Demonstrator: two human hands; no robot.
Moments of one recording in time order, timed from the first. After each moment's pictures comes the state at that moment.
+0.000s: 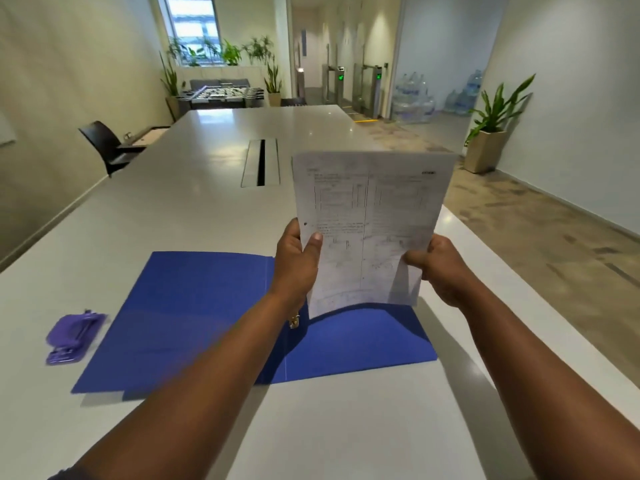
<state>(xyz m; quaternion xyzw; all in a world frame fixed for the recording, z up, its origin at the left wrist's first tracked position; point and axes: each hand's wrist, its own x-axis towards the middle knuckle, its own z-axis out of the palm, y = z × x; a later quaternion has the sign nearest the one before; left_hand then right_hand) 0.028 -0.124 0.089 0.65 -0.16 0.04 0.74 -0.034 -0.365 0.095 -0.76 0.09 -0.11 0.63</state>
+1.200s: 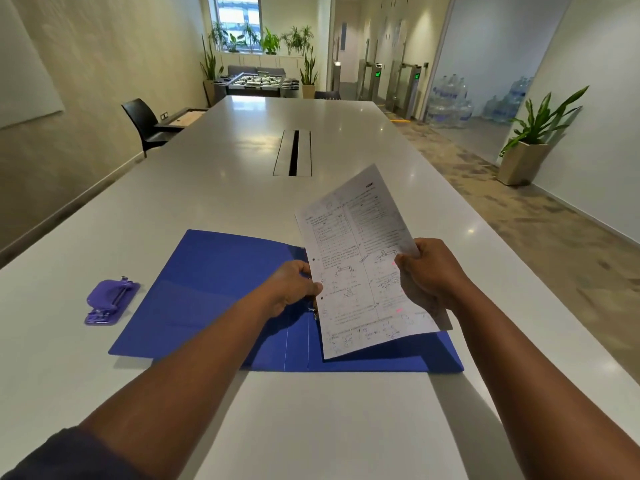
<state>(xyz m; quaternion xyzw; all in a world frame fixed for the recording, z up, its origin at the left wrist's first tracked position) 0.060 -0.051 0.040 0.80 -0.01 -0.20 0.56 0.001 -0.316 0.089 -0.90 0.11 -0.08 0.41</state>
